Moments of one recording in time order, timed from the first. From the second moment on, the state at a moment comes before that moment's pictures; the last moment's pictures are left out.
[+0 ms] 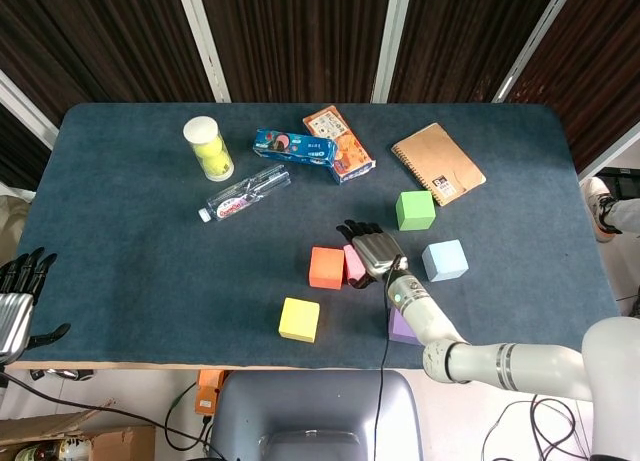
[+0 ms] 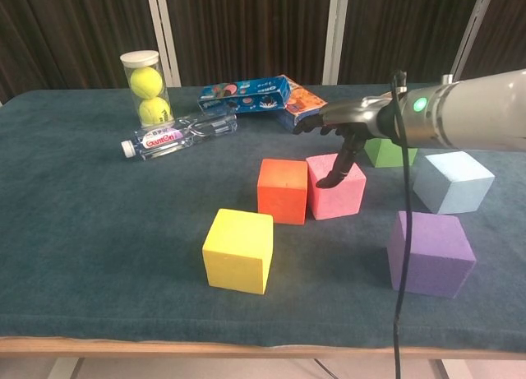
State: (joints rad) left arm -0.28 -1.03 0.07 -1.59 1.31 1.46 0.07; right arm 1.08 -1.44 0.18 -1.63 -0.37 0.83 -0.58
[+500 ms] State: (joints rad) left arm -0.26 -1.03 0.02 -1.58 1.32 1.41 0.09; right arm 1.15 -1.53 0.17 -1.55 -0.31 0.83 -0.57
